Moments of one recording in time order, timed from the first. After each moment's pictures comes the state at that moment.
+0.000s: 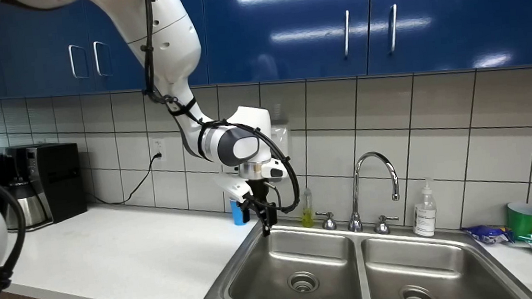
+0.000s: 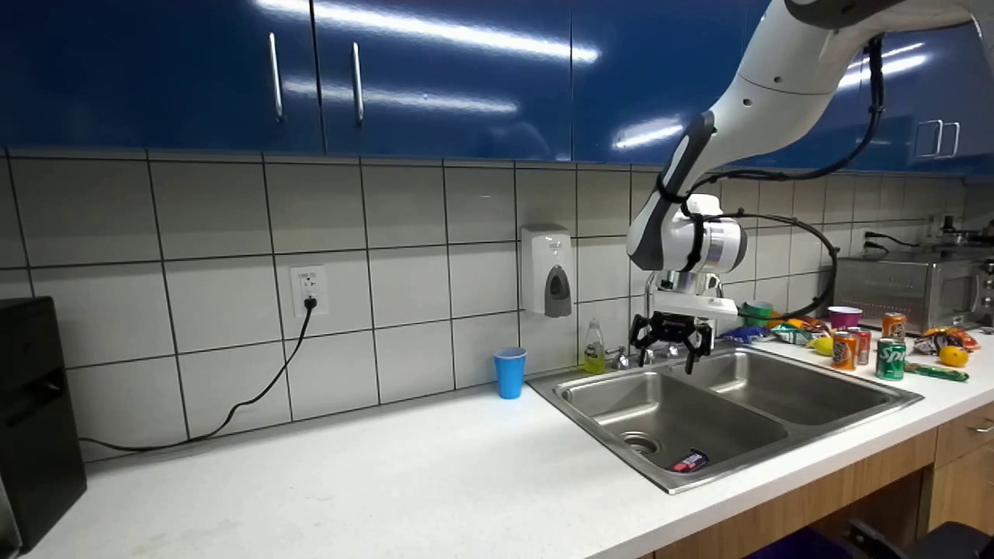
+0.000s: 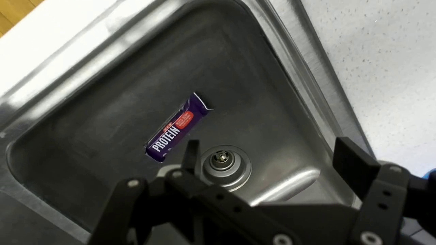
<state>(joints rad) -0.09 0.29 -0.17 -2.24 0.27 2.63 0.06</state>
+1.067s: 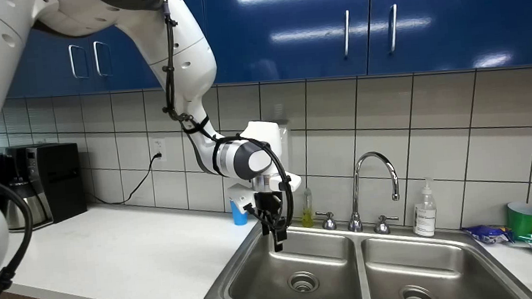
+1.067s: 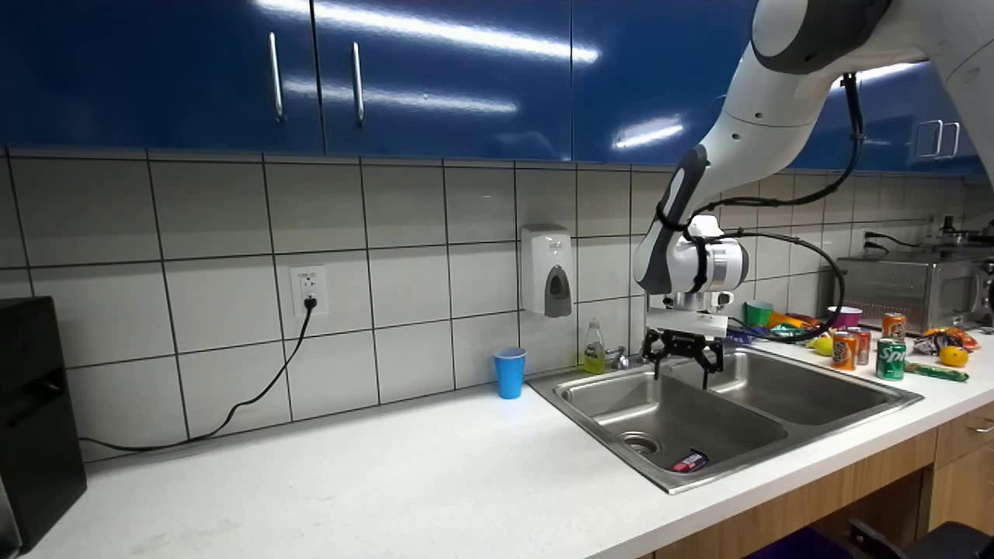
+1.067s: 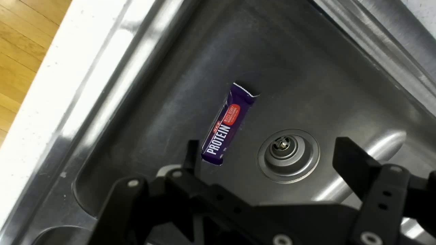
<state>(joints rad) -0.08 0.41 -0.23 -2.16 0.19 2.65 0.41</state>
